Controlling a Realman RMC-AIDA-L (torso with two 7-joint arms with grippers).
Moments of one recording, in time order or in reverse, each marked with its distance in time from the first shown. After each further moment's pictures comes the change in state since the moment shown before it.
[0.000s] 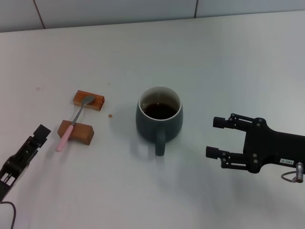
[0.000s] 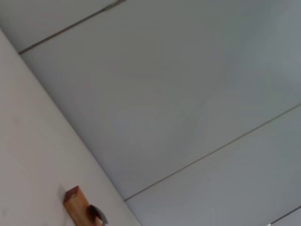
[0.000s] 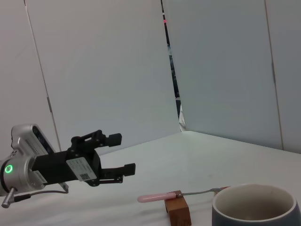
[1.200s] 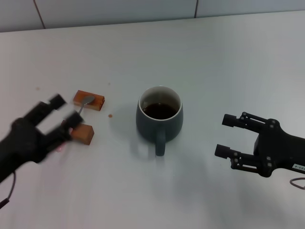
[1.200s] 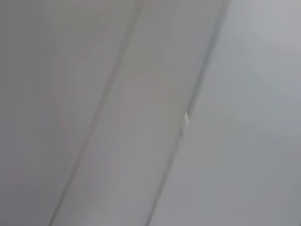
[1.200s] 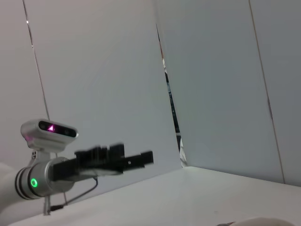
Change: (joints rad) left arm 0.021 0.002 0.064 0.485 0.199 0.010 0.273; right arm -0.040 0.000 0.088 0.035 0.010 -0.106 -0.043
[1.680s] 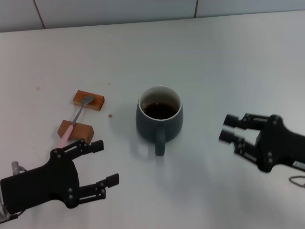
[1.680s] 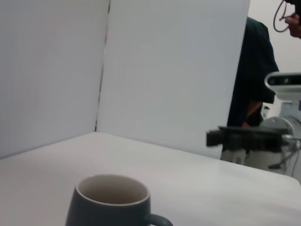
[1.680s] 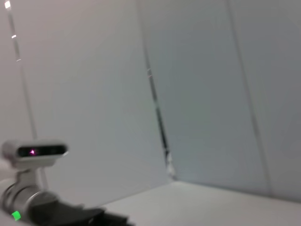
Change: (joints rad) left arm 0.005 -0.004 0.021 0.198 0.369 -0.065 0.089; right arm -0.002 -0.002 0.045 0.054 0.018 0.001 -0.046
